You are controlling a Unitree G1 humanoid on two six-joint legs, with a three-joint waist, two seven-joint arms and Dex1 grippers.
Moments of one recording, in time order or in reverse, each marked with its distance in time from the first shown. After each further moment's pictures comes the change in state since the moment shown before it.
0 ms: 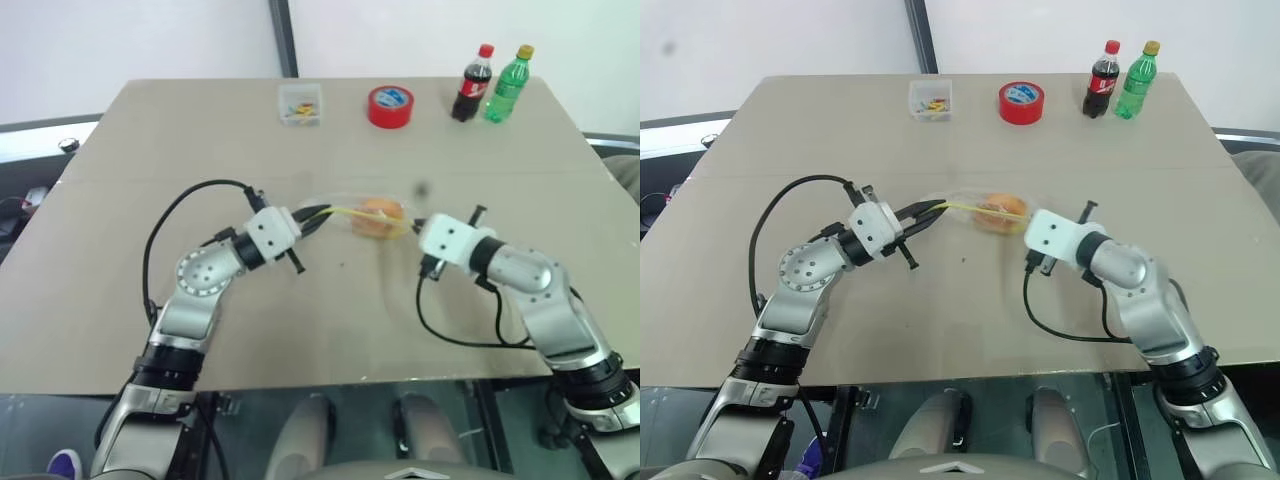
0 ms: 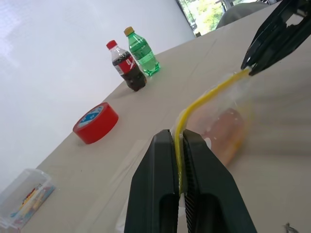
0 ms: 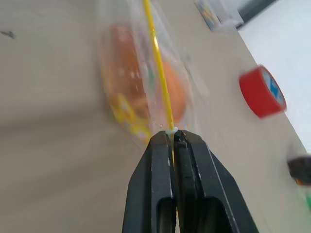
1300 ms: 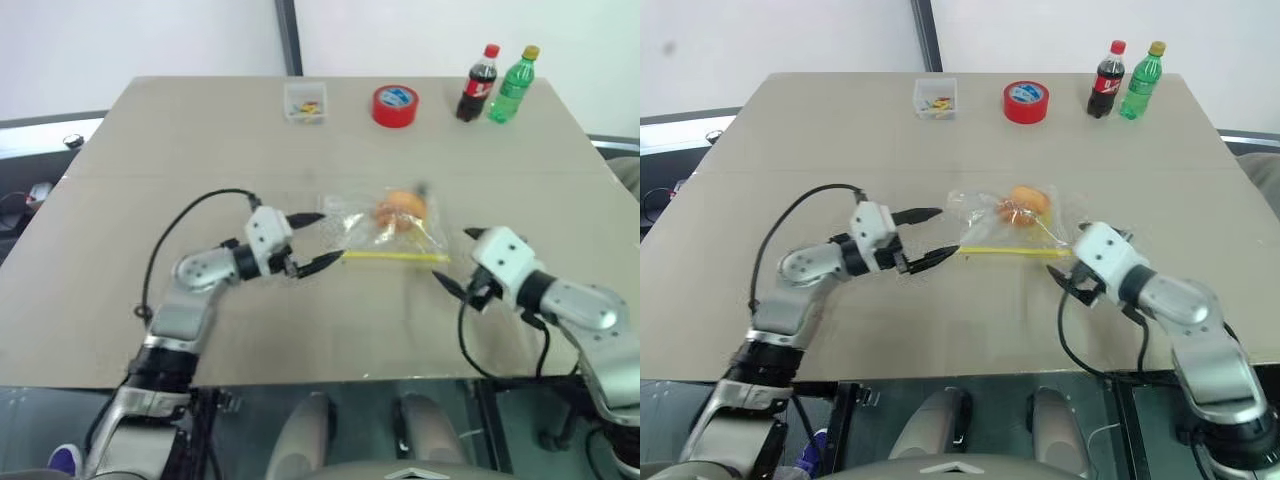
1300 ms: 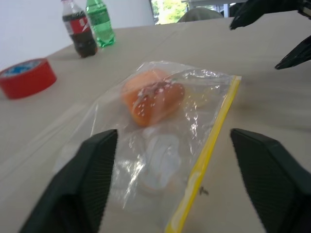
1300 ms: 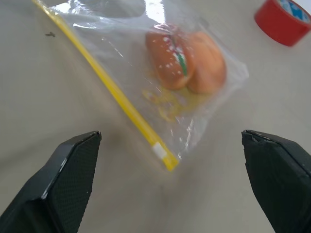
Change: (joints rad) left arm 0.090 0.110 0.098 -0.079 -0.301 0.406 -0.223; right arm 0.366 -0.031 -0.353 -0.262 0.427 0.209 0.037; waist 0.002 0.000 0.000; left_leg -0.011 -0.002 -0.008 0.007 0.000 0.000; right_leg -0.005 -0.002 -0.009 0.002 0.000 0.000
